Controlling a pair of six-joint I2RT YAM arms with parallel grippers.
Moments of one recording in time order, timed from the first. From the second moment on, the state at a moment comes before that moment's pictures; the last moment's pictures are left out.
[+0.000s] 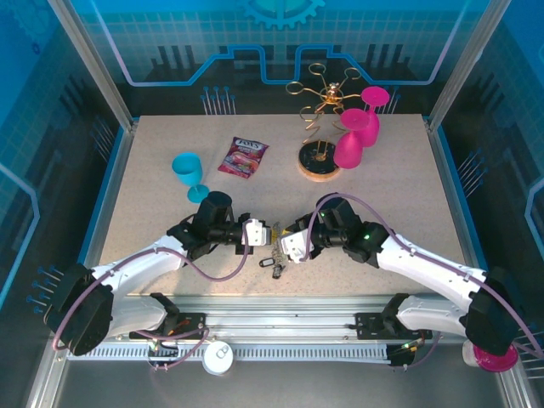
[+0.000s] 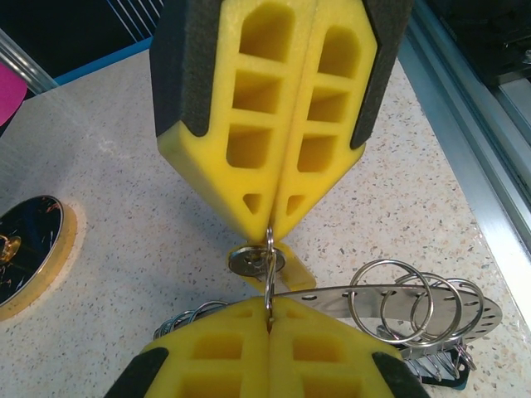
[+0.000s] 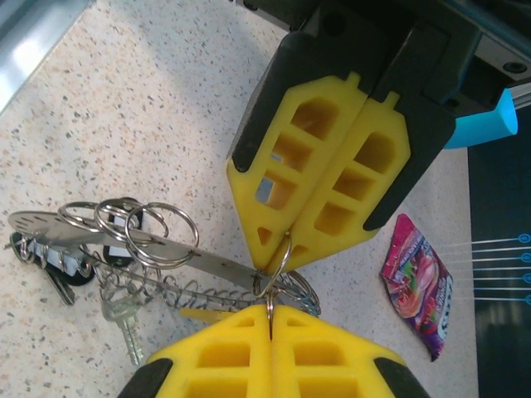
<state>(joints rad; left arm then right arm) -0.58 1.20 0.61 0.01 0.67 0.80 0.79 1.14 0.74 -0.24 -0.31 -1.17</state>
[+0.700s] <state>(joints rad) -0.56 1.20 0.61 0.08 0.66 0.71 0.80 1.09 0.70 -0.20 -0.25 -1.03</state>
